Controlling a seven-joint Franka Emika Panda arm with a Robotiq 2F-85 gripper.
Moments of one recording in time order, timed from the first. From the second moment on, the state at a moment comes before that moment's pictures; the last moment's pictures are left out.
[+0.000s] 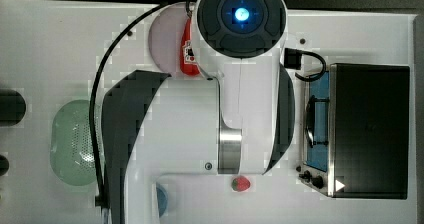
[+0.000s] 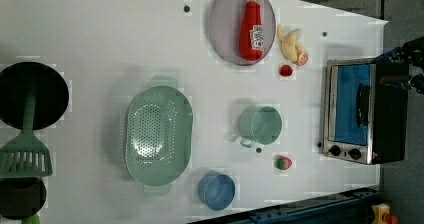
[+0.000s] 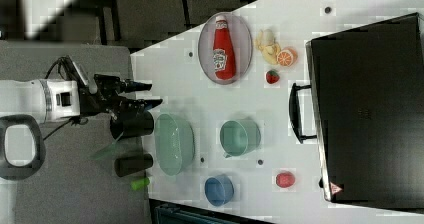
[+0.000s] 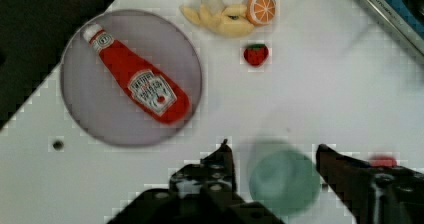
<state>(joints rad) -0.02 0.01 0.02 -1.77 0.00 0.22 0.06</state>
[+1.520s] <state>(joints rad) -0.01 0.23 0.60 -2.05 0.06 0.52 0.74</state>
